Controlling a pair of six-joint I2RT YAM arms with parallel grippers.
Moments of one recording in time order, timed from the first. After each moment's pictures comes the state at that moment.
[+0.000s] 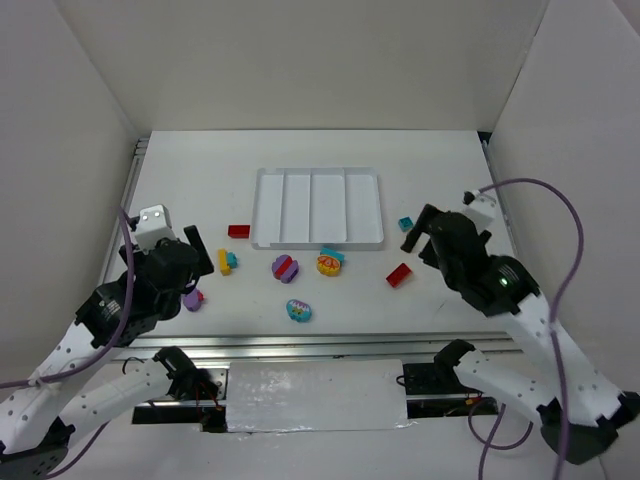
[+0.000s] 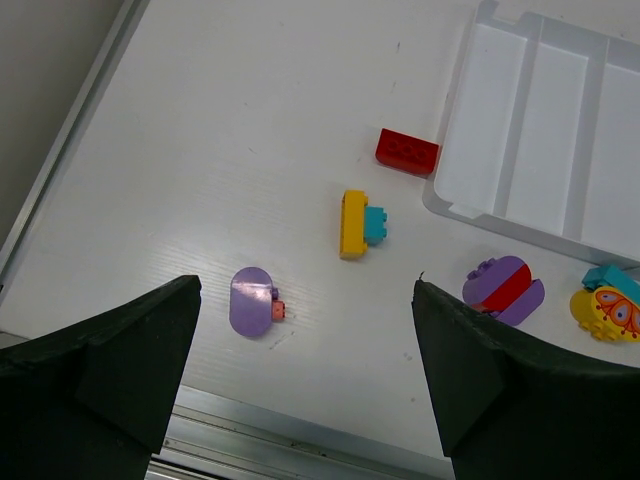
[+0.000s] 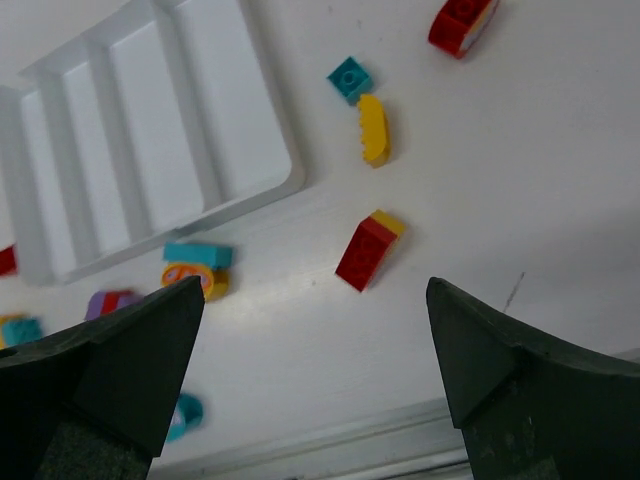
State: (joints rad) left arm -0.71 0.70 1.01 -1.01 -0.86 -0.68; right arm 0.62 0.78 1.08 -0.97 0.61 0.80
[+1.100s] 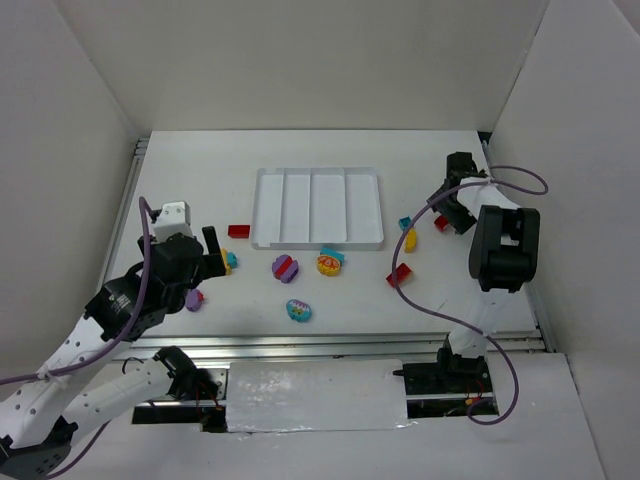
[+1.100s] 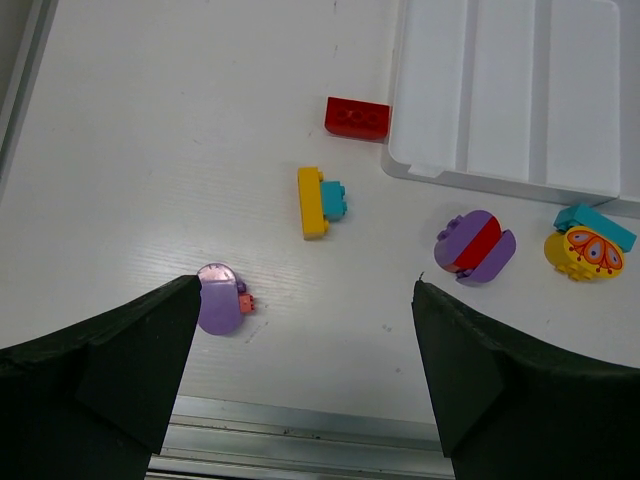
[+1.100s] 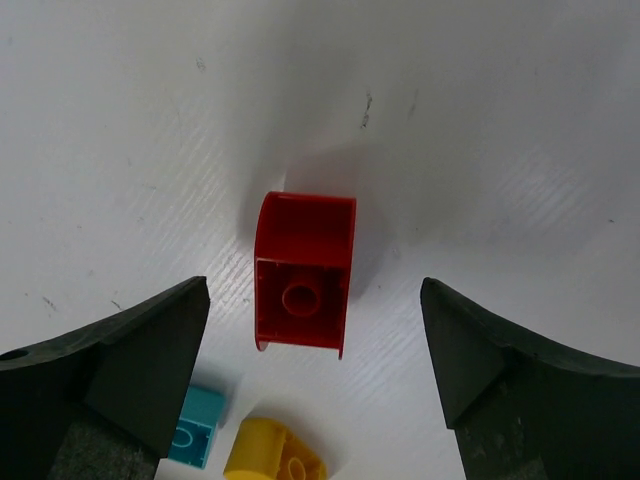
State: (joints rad) left arm -0.69 0.73 0.99 -0.91 -0.69 -0.56; right arm -0.11 1.92 1.37 -0.57 0.33 0.78
